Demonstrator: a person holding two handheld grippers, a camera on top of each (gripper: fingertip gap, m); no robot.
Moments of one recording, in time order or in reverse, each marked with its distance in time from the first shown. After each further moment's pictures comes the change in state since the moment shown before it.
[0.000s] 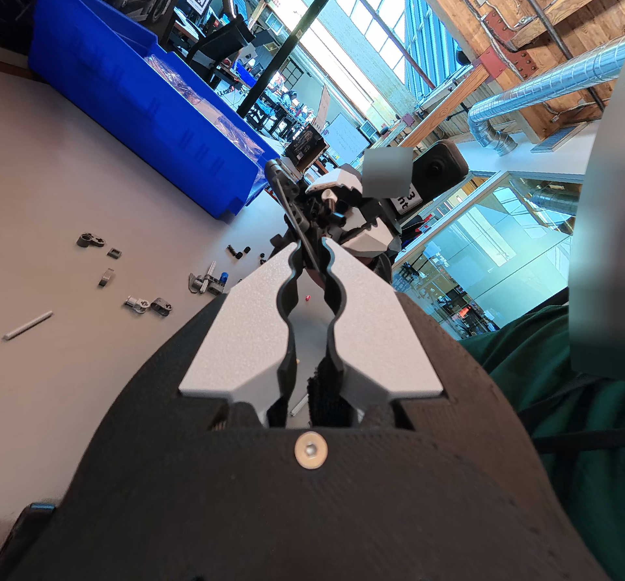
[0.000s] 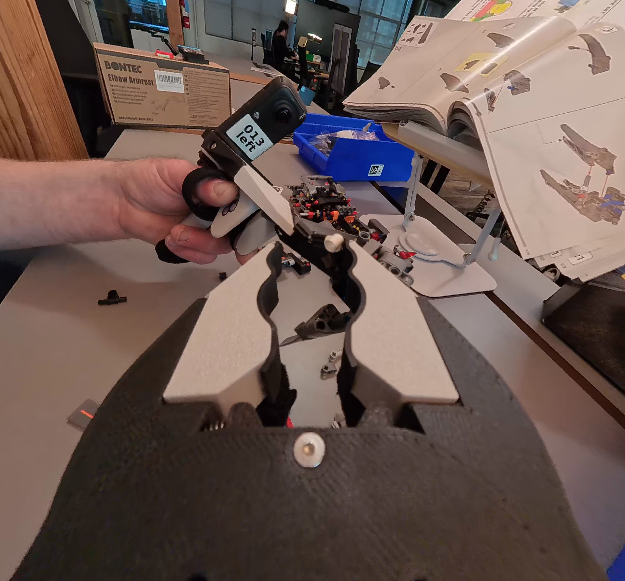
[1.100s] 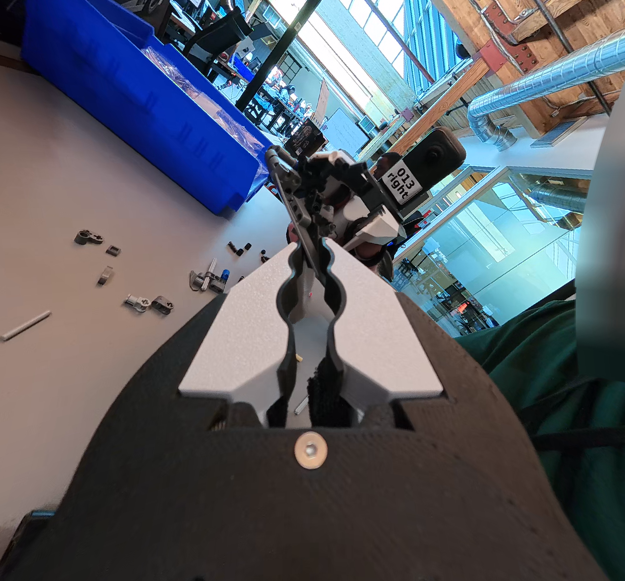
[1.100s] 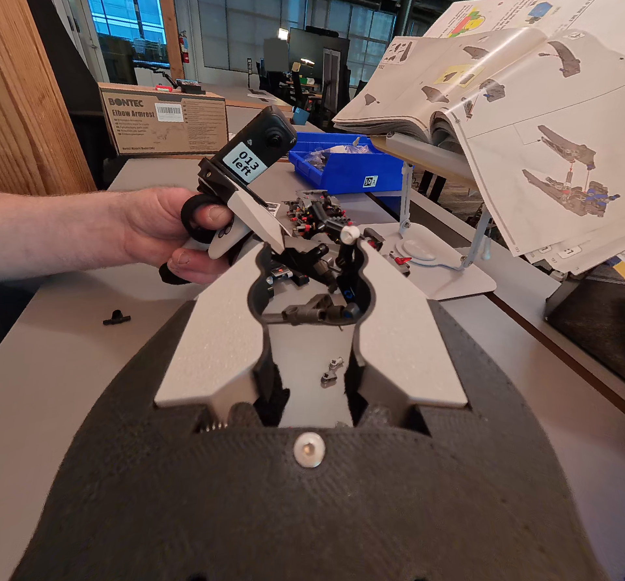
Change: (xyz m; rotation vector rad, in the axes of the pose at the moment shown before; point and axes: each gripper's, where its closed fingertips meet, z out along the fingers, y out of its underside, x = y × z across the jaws) left arm -0.004 0.004 0.003 -0.014 0.006 0.001; right arm 0.009 -0.007 -0.005 0.055 0.014 0.060
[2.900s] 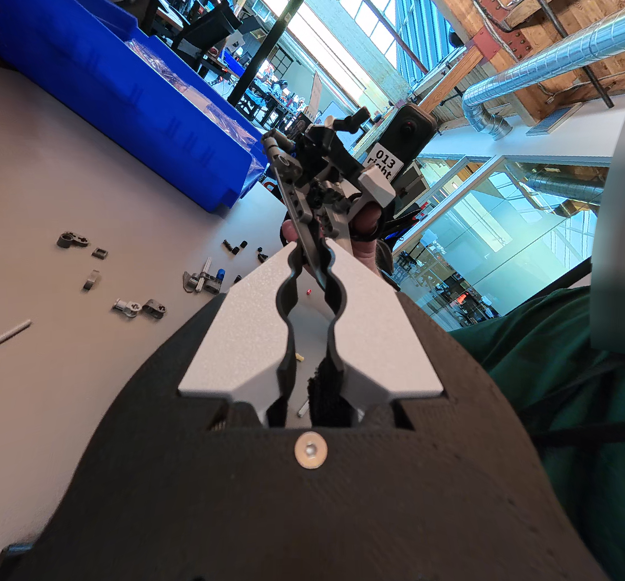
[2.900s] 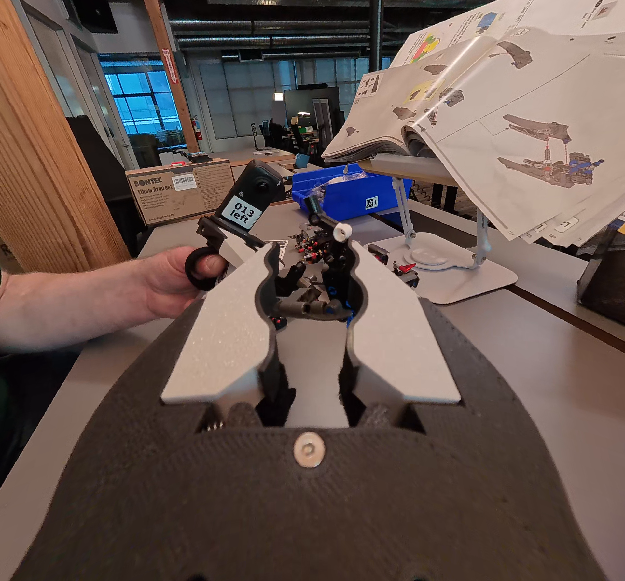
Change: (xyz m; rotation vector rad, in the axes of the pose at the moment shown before) left arm 0.001 0.008 0.008 -0.016 0.023 0.025; right arm 0.018 -0.012 -0.012 0.130 0.007 0.207
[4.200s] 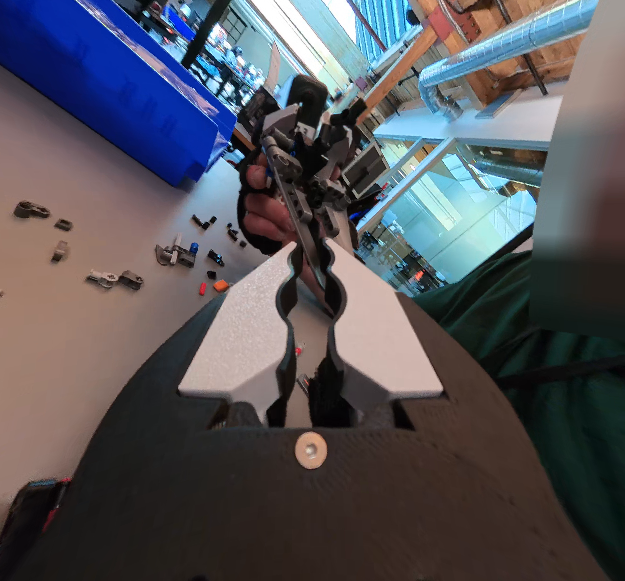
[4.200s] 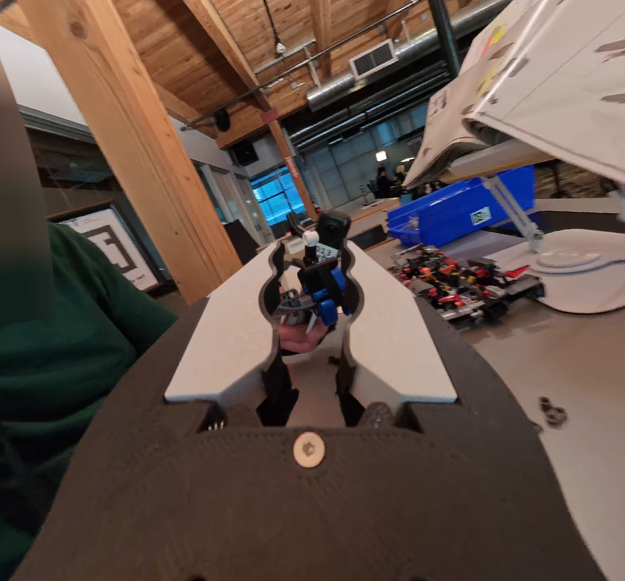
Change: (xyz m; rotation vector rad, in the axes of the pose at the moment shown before) left arm 0.011 0.011 -0.025 -0.065 0.127 -0.044; right arm -0.003 -0.007 -0.012 0.193 -0.309 0.398
